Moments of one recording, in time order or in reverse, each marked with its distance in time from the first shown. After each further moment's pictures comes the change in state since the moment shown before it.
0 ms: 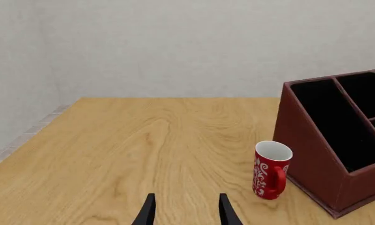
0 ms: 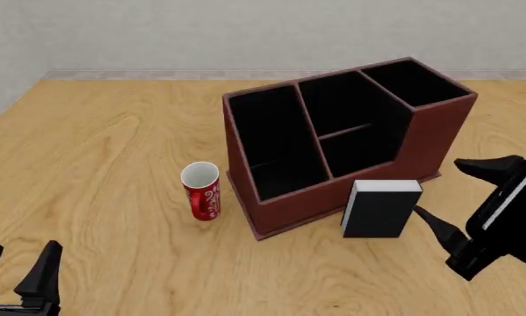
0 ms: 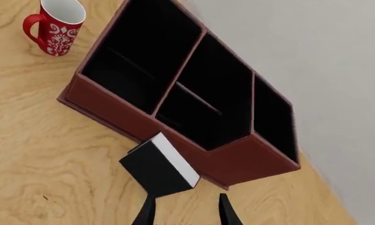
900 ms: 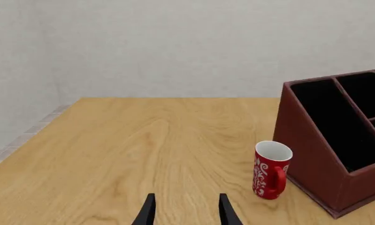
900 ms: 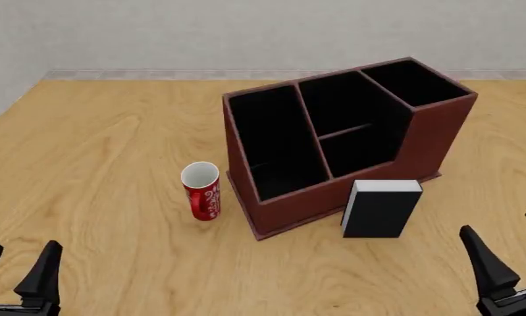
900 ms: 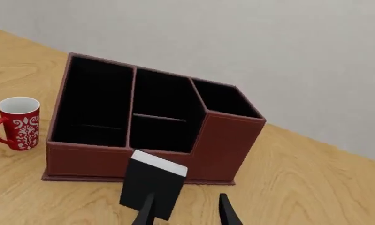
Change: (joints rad) left arm 0.000 0.000 0.000 0.000 0.000; right arm -0.141 -0.494 0.362 -0.274 0.425
